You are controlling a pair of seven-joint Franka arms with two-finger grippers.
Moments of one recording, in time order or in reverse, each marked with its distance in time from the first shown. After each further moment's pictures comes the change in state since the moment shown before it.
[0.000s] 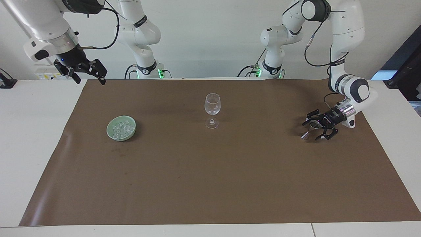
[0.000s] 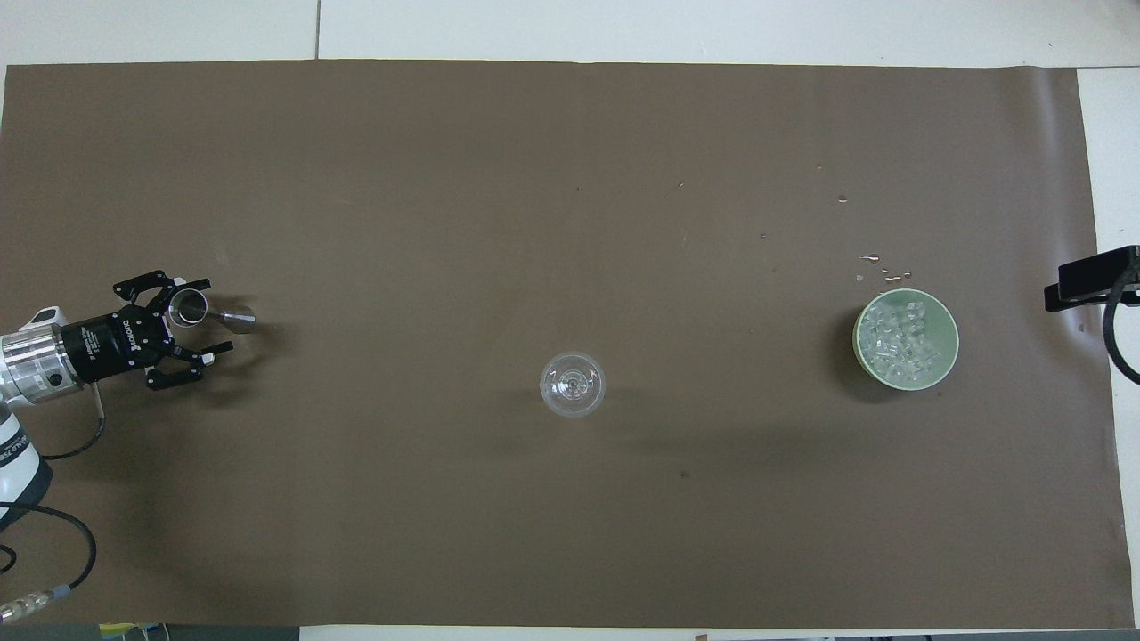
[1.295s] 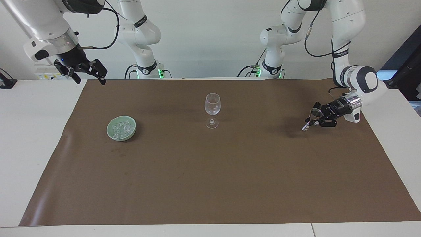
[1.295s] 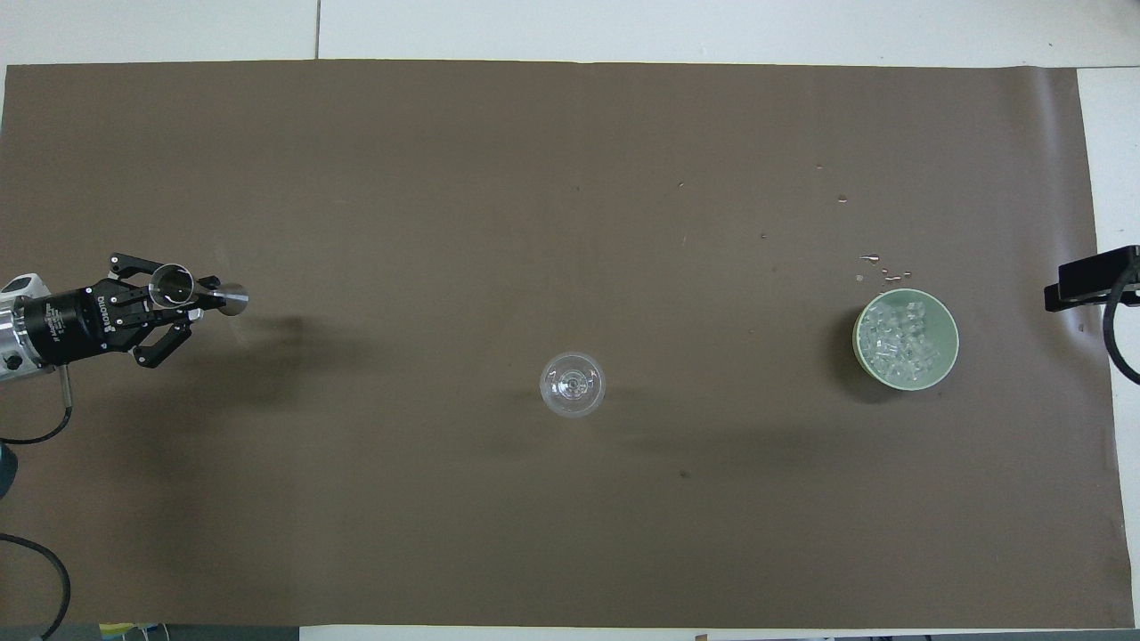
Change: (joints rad) left arm -0.086 -0.180 -0.001 0.018 0.016 -0.147 -0.138; right arm 0.000 0.000 0.000 0.000 0.000 0.000 0.000
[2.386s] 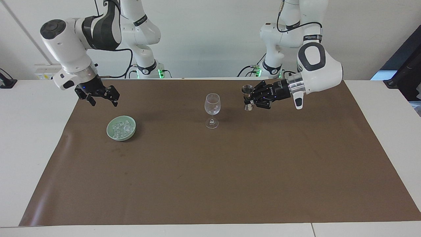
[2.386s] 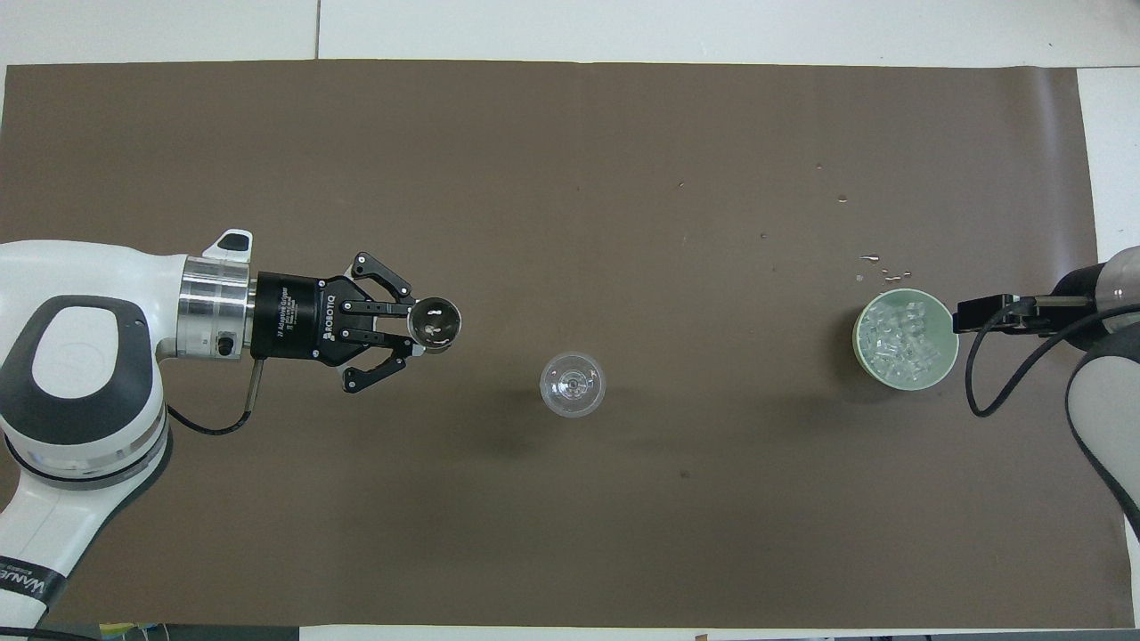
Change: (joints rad) left arm -0.583 -0.226 -0.013 -0.002 0.151 0.277 -0.390; right arm -0.006 -0.071 -0.006 -0.485 0.001 0.476 -0.079
